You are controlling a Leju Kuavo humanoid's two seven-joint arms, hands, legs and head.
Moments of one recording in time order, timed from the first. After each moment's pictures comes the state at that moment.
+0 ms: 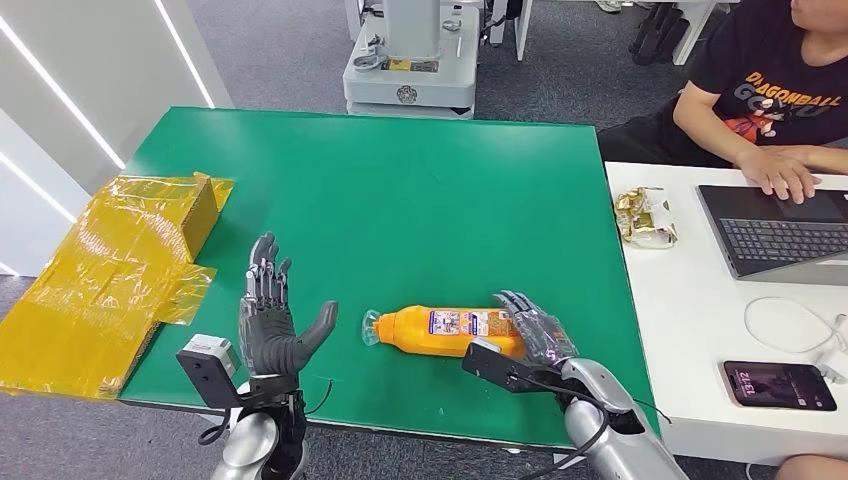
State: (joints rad) left arm 0.01 -0.14 -0.35 -1.56 0.14 0.28 -0.61; right arm -0.38 -0.17 0.49 -1.01 0.75 0.08 0.00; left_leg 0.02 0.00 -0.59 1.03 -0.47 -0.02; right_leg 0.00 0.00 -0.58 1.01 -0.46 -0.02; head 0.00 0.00
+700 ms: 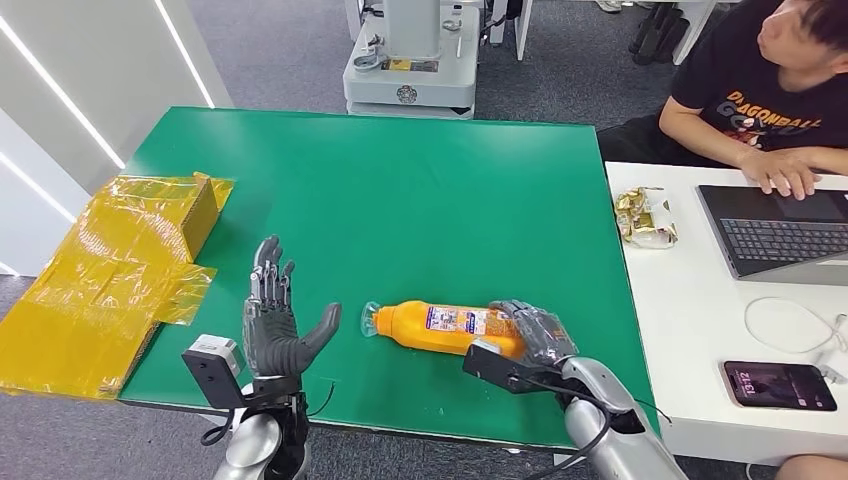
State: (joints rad) left arm 0.01 -0.14 -0.35 -1.54 0.13 0.29 -0.61; right arm -0.38 -0.15 0.47 -1.00 0.80 0.05 -0.05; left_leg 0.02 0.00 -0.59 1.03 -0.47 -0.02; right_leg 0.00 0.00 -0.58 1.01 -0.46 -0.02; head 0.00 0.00
